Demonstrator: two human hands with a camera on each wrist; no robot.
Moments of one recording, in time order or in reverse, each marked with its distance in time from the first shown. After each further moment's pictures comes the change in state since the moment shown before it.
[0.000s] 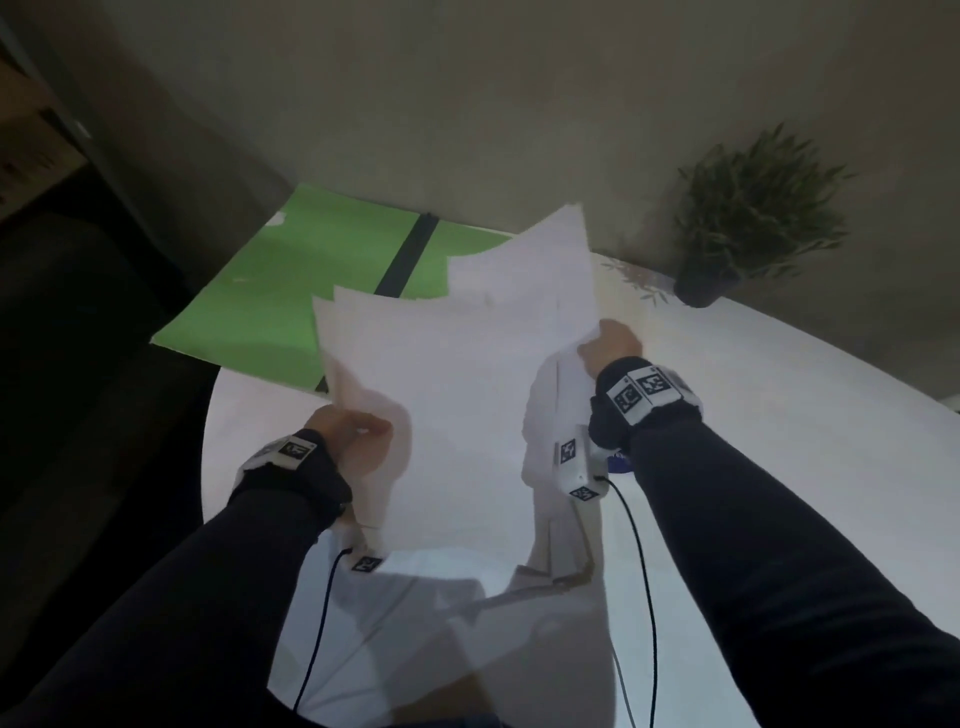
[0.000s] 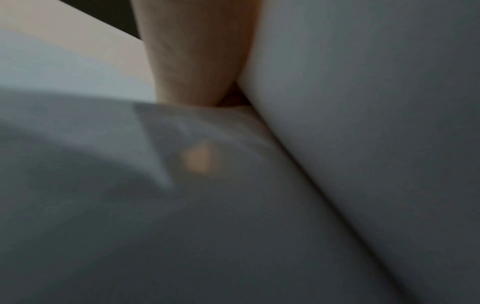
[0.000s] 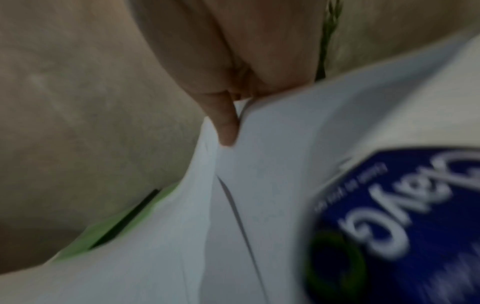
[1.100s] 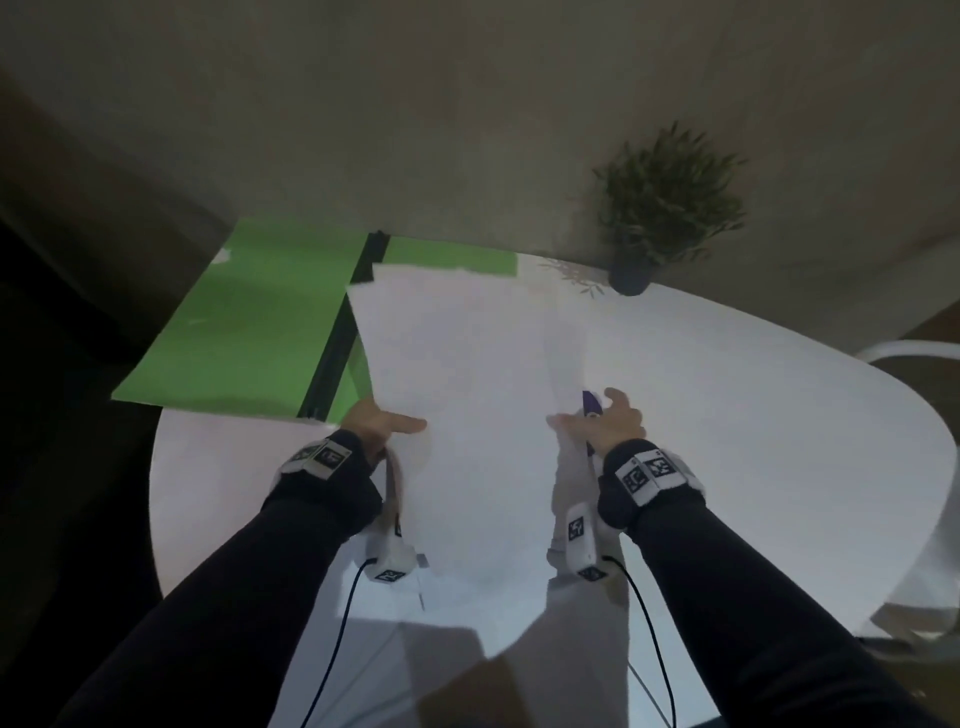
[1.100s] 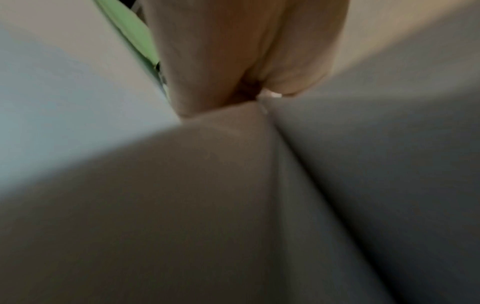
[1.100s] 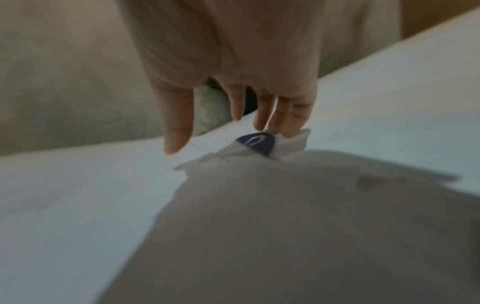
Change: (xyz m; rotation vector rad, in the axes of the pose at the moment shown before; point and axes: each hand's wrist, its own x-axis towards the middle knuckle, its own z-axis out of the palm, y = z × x) left_hand -0.008 0.021 0.080 -0.037 -0.310 0.259; right_hand -0.050 0.099 0.007 0.252 -0.051 0.320
